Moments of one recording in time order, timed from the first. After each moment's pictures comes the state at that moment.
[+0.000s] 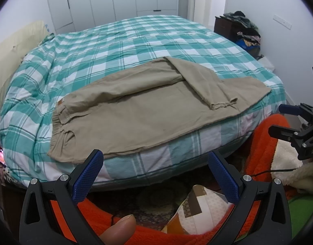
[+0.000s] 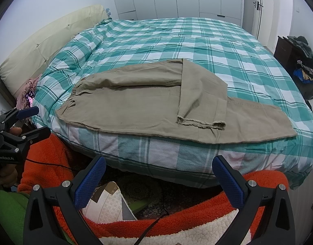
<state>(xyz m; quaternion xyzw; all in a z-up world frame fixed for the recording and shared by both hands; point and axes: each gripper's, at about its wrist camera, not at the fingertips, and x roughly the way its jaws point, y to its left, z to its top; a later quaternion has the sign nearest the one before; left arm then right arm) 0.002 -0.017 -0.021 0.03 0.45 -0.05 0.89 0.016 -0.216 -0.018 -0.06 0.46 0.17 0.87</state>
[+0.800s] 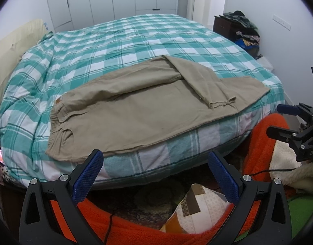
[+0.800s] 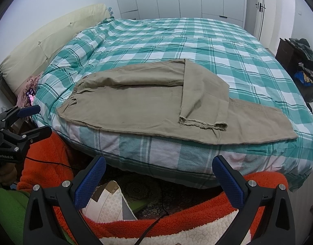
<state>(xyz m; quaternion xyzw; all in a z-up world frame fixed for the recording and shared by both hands) 0.001 -0.019 -0.022 0.03 0.46 -0.05 0.89 0.014 -0.212 -0.015 -0.06 0.46 0.17 0.87</state>
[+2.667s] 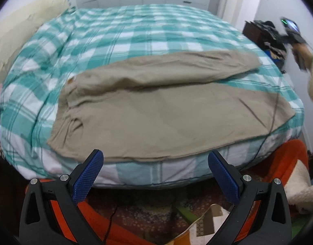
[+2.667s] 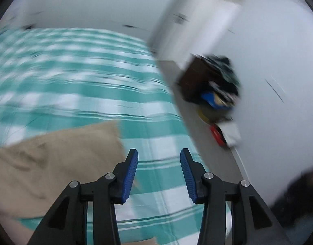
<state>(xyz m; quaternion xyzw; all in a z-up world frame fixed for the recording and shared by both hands) 0.057 0.039 -0.065 -0.04 0.50 0.03 0.87 0.487 -0.426 0.071 -0.18 0.39 -0.20 0.88</state>
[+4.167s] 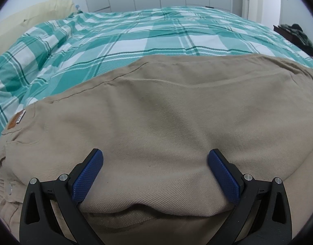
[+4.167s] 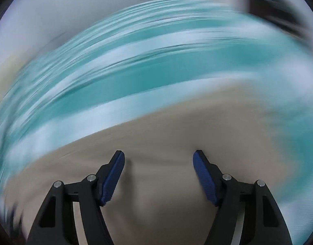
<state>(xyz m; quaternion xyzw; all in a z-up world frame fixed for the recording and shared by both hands) 0.306 0.095 -0.248 0.01 0.43 0.10 0.89 0.570 -0.442 -0.172 0.09 0.47 -0.04 0.87</state>
